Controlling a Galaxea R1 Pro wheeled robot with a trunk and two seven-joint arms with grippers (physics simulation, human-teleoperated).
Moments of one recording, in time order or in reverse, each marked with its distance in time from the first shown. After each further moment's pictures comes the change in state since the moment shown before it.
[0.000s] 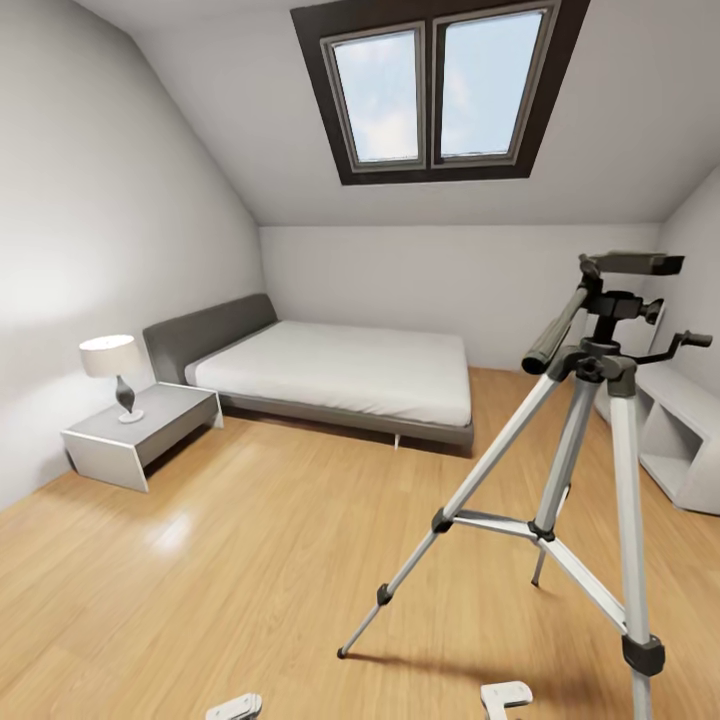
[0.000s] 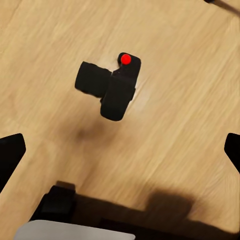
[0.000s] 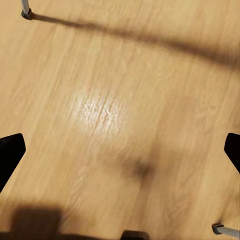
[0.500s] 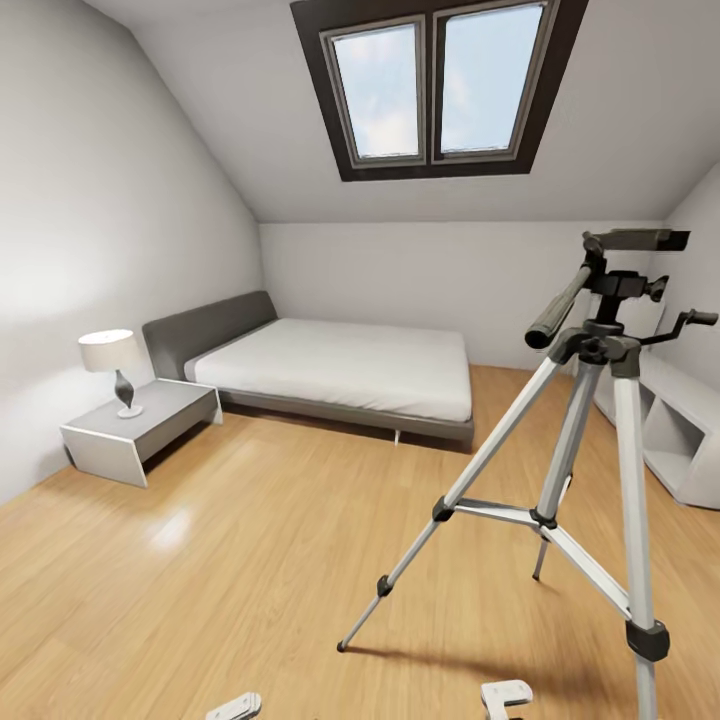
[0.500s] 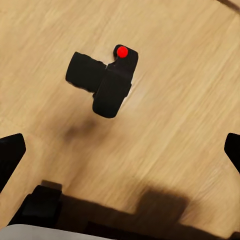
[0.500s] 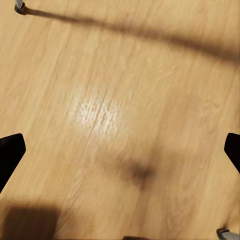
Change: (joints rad) left arm 0.001 0.002 -0.007 0.004 0.069 -0.009 0.007; right arm 0.000 0.001 -0.001 -0.005 -0.001 0.000 -0.008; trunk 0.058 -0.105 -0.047
